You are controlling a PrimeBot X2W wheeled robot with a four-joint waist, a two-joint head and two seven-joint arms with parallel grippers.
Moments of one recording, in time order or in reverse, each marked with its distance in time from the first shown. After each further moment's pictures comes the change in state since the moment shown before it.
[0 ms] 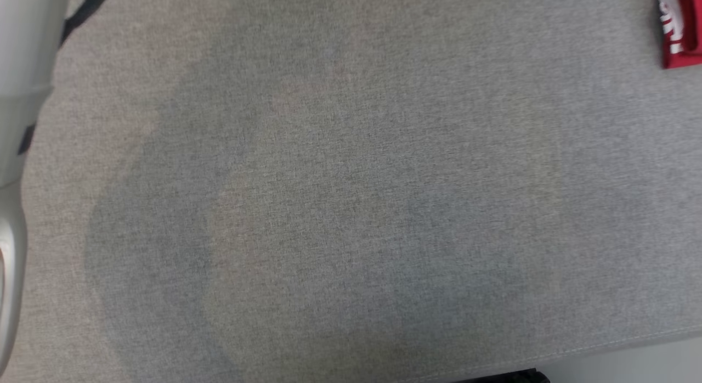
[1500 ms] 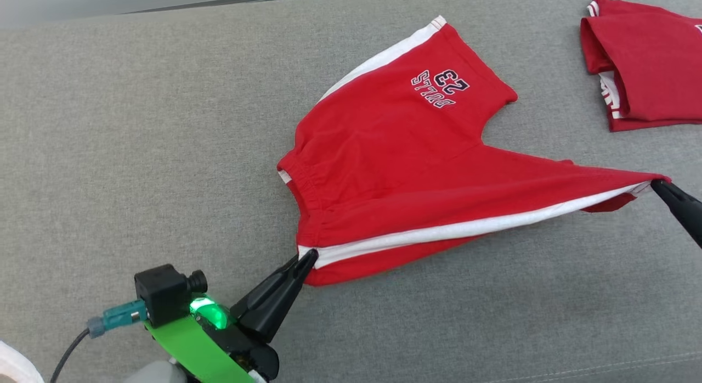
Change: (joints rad) left arm 1.261 0.347 -0.286 -0.556 -0.326 0.024 -0.086; right arm 1.289 -0.541 0.064 -0.578 0.708 0.000 0.000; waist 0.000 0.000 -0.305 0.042
